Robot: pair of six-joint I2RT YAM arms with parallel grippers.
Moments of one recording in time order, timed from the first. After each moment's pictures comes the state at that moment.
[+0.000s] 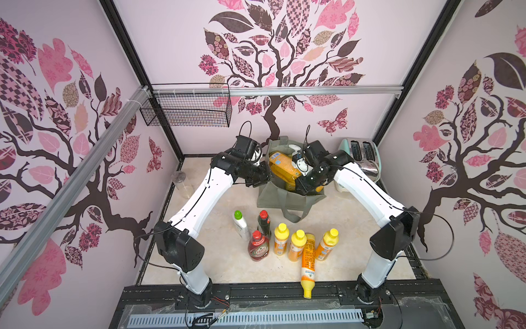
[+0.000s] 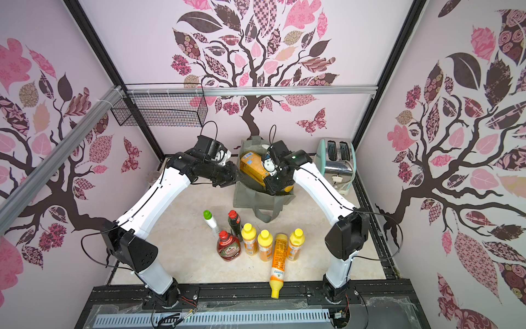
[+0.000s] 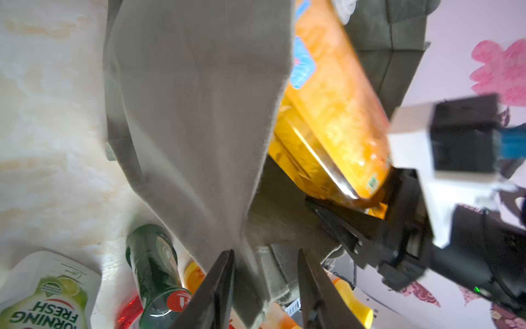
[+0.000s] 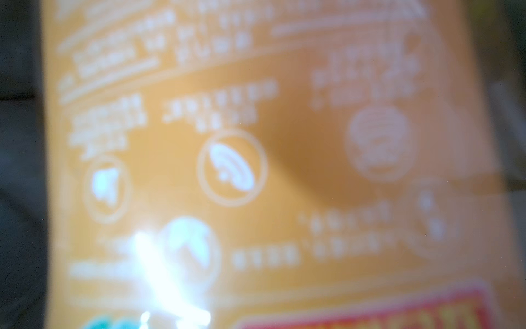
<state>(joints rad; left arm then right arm) -0.46 1.70 1.85 -1.04 0.43 -0.66 0.51 1.73 1.86 -1.18 -0.07 -0.04</state>
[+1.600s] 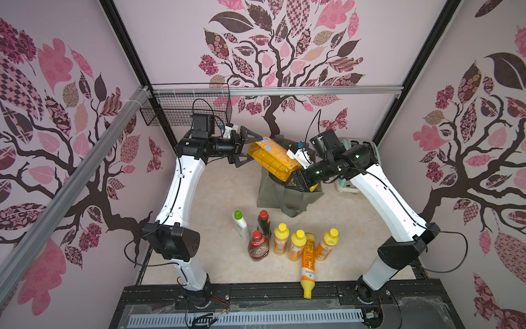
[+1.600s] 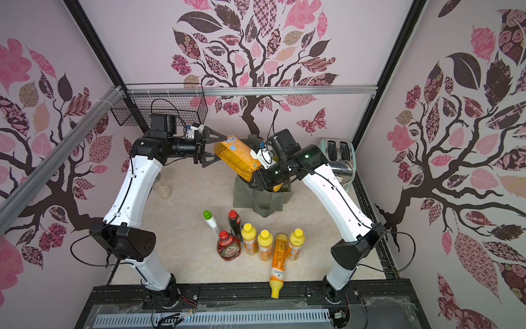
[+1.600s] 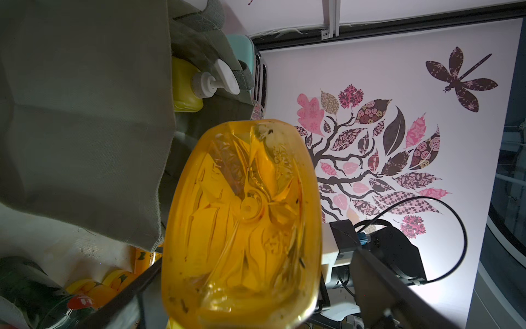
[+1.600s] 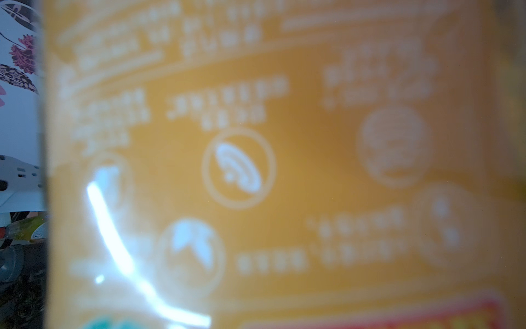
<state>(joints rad) -0.15 1.76 2.08 -0.93 1.02 -0.89 0.60 1.68 2.08 -1.27 -0.42 0.11</state>
